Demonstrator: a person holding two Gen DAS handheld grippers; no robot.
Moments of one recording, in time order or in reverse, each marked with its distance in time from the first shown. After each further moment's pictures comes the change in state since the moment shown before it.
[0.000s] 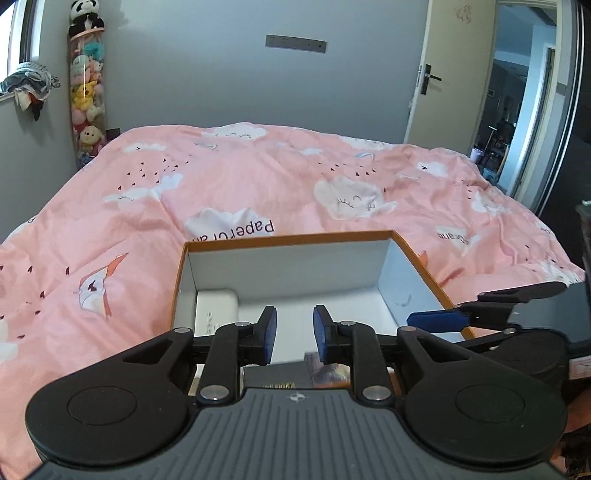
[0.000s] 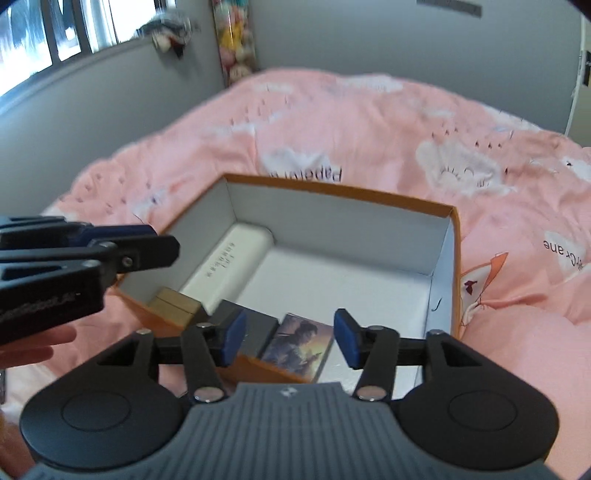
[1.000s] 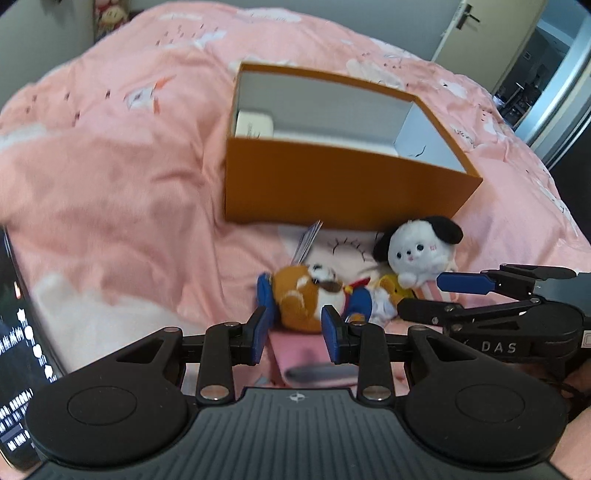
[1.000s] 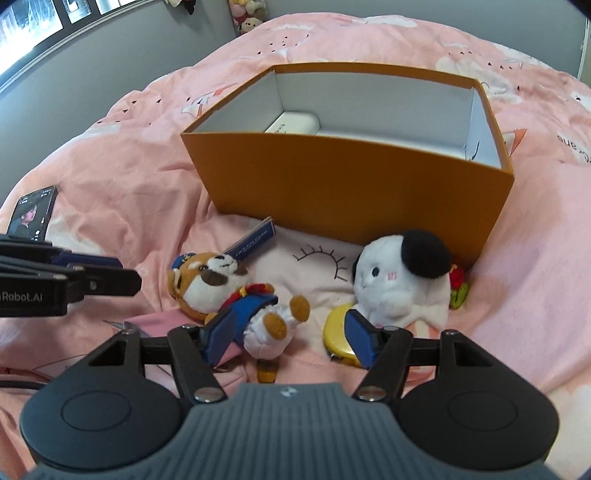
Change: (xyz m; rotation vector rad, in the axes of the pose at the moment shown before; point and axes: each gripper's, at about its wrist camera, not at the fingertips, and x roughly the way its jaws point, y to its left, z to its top) left arm -0.051 0.043 -0.115 -0.176 0.356 -0.037; right arm -0.011 0.055 -0.119 0.037 0.180 0.059
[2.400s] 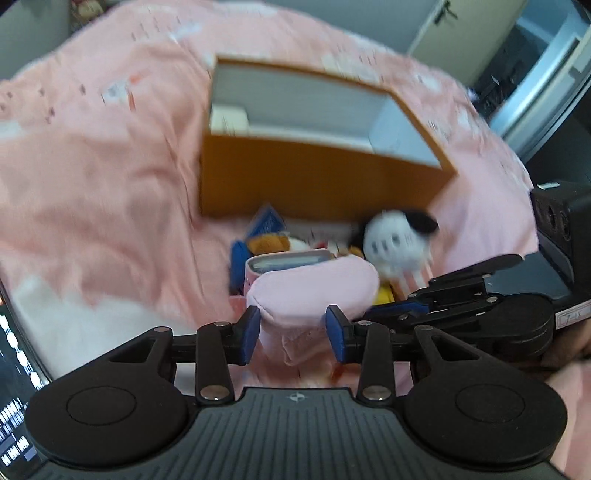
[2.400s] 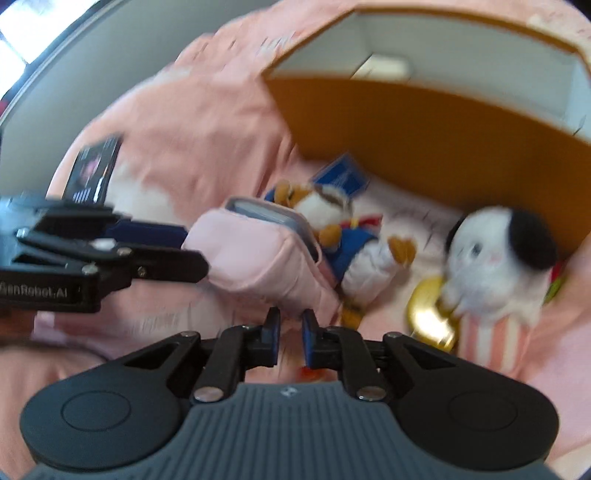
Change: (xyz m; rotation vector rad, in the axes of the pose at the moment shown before) left arm -0.004 -0.003 -0.002 0.039 -0.015 -0.075; right arm 0.024 0.008 0.014 -0.064 0.167 0.260
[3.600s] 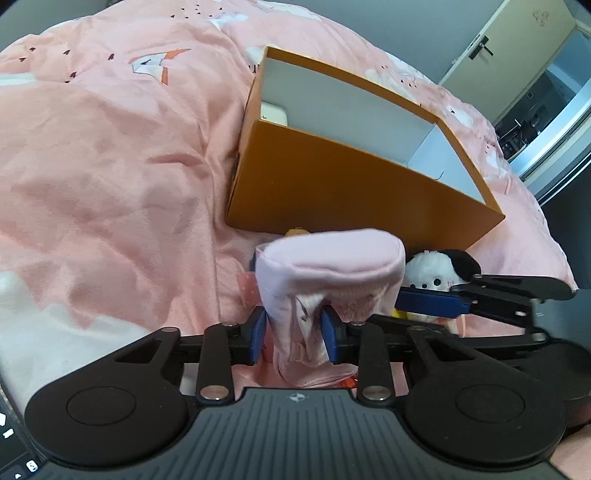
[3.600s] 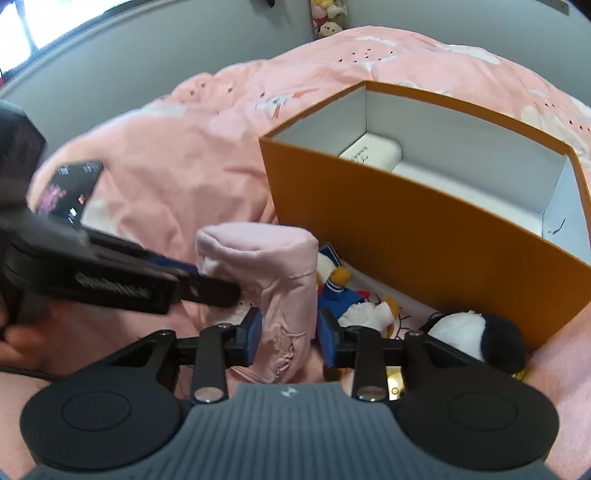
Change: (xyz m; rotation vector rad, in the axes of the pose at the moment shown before) left arm 0.035 0.041 0.002 -0.155 -0.014 -0.020; right arm 0.008 0.020 0.015 -0.171 -0.155 -0.153
